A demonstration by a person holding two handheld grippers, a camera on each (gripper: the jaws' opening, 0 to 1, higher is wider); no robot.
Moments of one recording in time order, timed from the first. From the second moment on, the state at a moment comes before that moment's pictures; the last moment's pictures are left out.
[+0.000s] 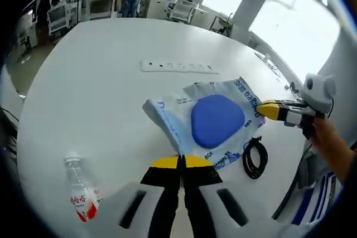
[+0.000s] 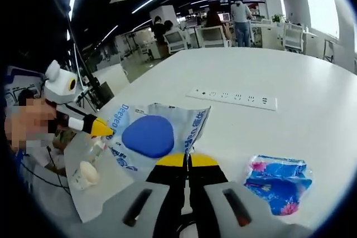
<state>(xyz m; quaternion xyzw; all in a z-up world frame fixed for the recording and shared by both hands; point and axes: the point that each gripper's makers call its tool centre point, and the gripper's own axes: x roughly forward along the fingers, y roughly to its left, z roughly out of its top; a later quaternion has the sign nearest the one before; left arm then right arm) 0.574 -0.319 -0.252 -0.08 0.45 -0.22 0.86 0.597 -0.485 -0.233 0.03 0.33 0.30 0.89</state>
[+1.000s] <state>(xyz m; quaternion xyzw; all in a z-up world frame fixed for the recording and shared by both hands) 0.593 -0.345 -0.296 -0.07 0.47 -0.25 0.84 0.600 -0.518 -0.285 0.02 0.37 0.24 0.90</state>
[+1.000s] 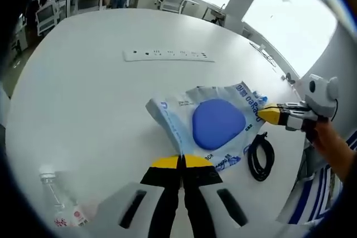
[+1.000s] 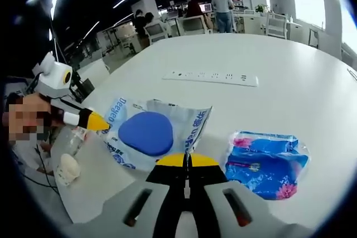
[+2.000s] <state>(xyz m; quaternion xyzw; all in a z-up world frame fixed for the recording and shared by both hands) 0.599 -0.351 -0.322 -0.08 0.48 -0.26 0.84 0.603 -0.524 -0.314 0.01 0.40 0.23 0.89</state>
